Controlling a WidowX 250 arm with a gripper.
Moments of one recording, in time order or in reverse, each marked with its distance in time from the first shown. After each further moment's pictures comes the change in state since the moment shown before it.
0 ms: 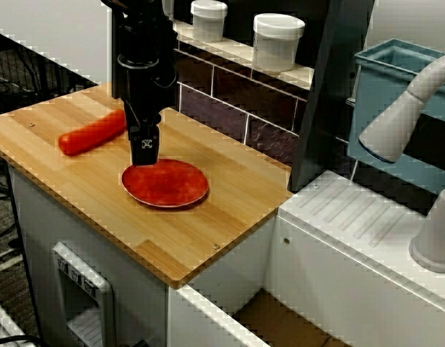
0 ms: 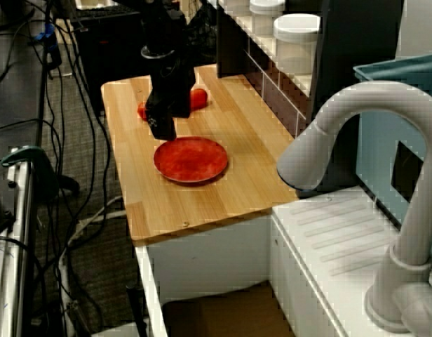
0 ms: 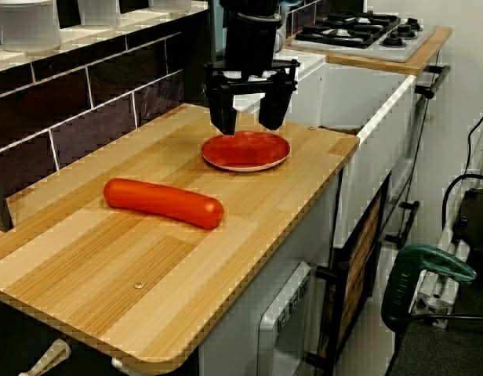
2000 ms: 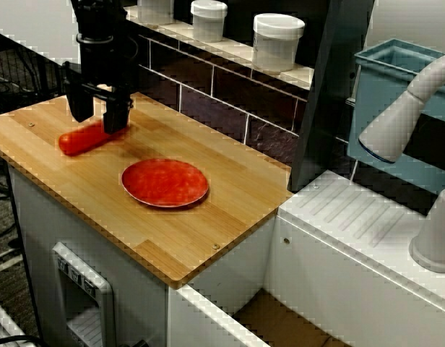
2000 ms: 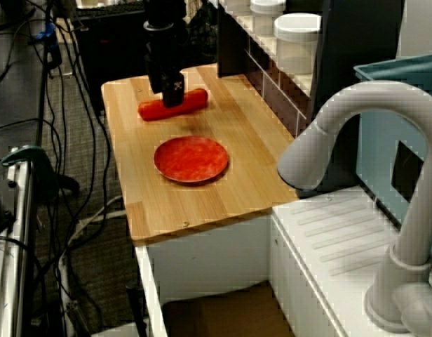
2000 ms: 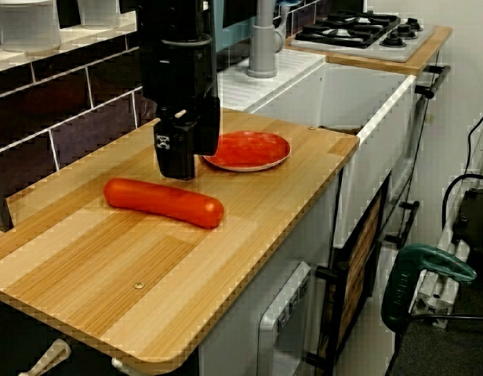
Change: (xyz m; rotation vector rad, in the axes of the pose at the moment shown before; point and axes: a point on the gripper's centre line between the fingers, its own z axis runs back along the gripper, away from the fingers) arm -0.045 0.080 -0.009 -0.043 0.074 0.775
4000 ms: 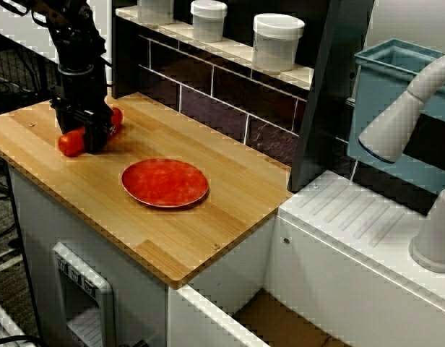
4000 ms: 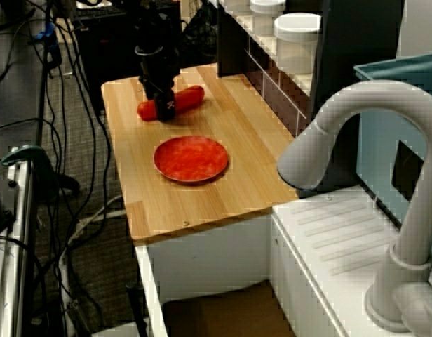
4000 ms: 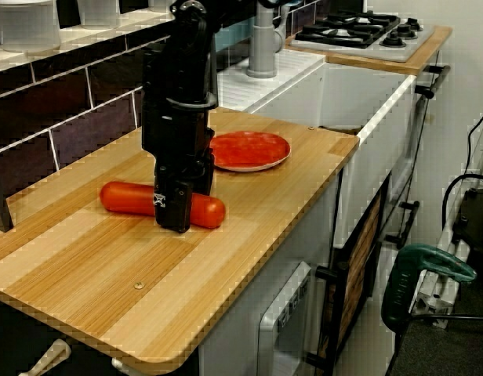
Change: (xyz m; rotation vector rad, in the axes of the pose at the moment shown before) arm -0.007 0.024 -0.041 0.048 -0.089 -0.006
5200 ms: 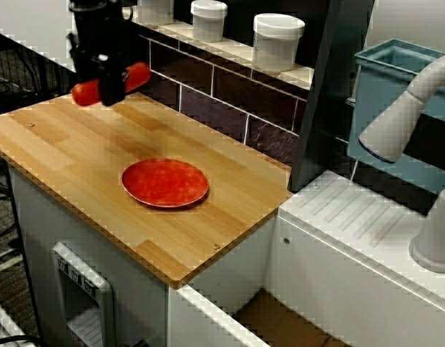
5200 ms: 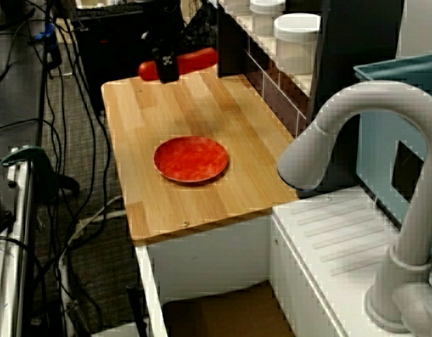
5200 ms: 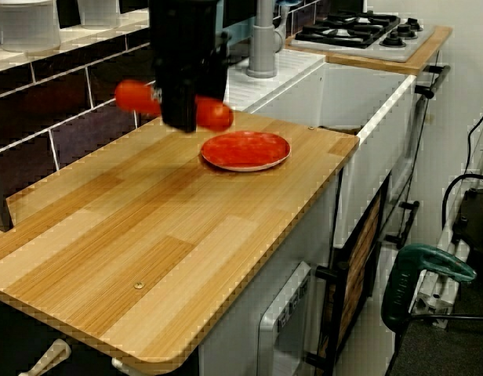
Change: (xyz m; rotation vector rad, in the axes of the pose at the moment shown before) arm 0.017 -0.036 0.085 -0.112 -0.041 -0.208
